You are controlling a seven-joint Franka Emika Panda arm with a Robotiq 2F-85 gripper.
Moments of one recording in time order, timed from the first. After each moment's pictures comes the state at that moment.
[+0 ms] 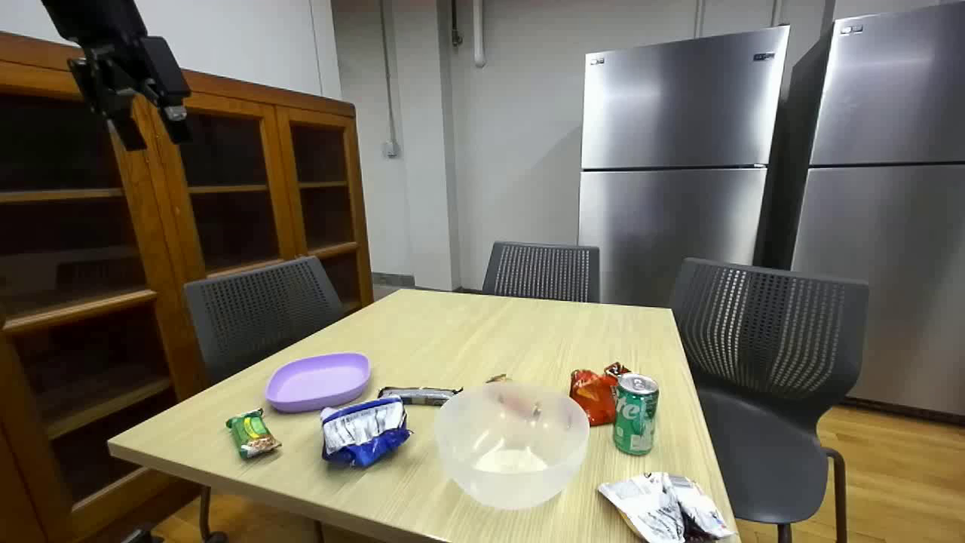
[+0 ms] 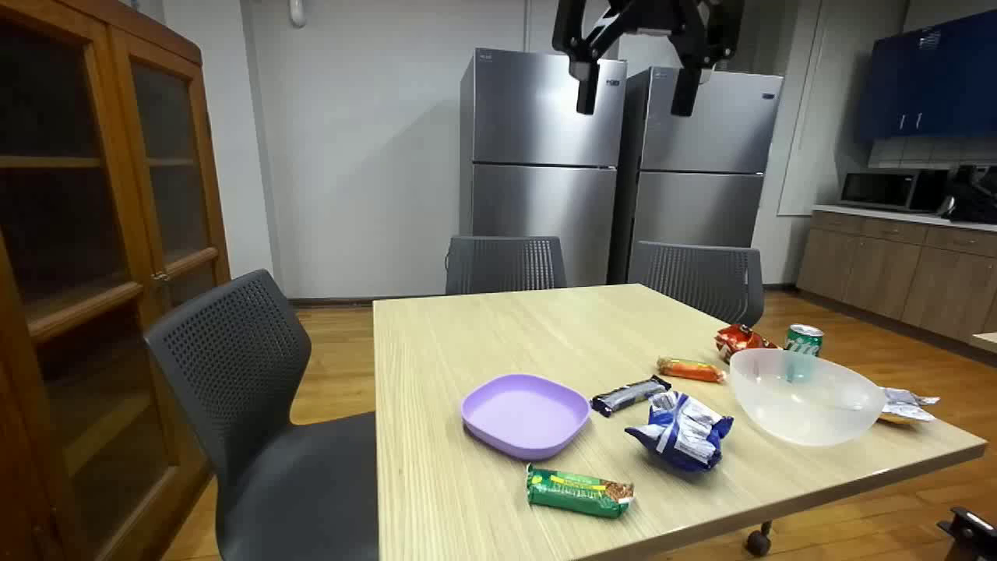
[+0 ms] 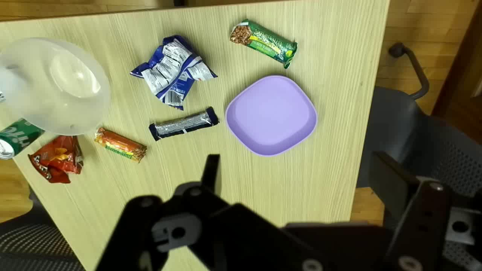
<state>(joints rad) 0.06 -0.53 0.38 -2.37 0.02 2.04 0.50</state>
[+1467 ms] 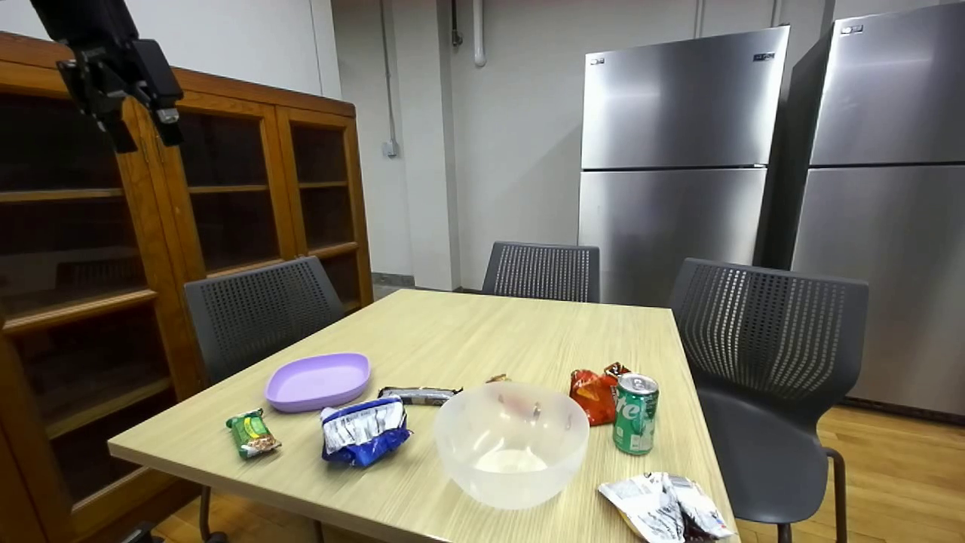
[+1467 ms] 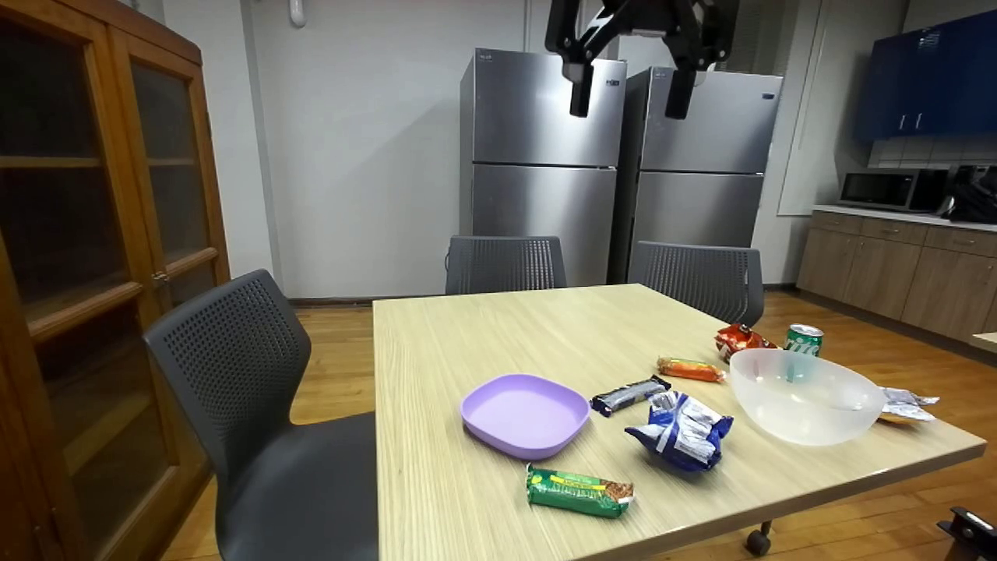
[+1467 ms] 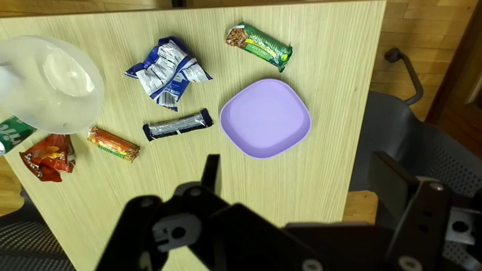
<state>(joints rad) 0.09 -0.52 0.38 -2.37 0.02 2.05 0.50</state>
